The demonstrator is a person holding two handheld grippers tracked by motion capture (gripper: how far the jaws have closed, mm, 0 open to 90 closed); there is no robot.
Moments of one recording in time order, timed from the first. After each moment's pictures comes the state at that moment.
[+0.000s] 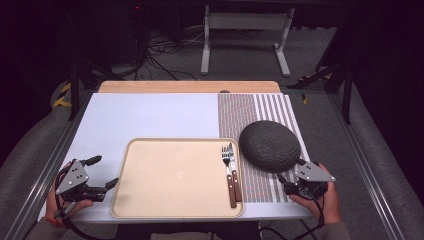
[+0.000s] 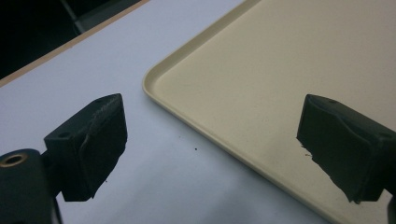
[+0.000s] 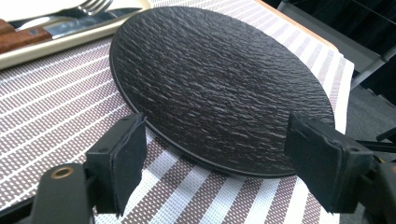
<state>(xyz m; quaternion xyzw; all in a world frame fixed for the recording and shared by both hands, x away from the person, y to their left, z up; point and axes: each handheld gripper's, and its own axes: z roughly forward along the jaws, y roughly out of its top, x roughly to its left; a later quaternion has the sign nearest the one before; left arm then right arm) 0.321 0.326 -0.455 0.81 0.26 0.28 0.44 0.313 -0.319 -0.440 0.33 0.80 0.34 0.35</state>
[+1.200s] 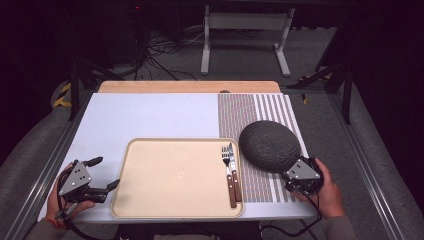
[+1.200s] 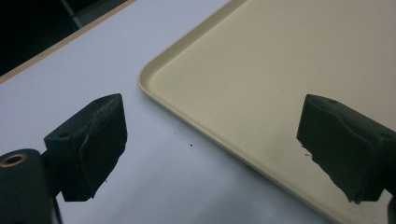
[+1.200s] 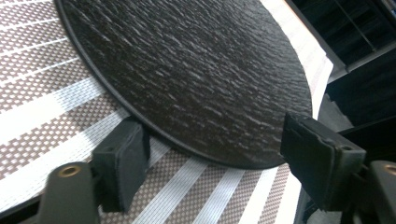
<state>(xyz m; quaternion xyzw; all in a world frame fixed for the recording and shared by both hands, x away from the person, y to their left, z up) 0.320 0.321 -0.456 0.82 0.26 0.28 0.43 0.331 -0.319 -0.453 0.27 0.84 0.23 0.41</state>
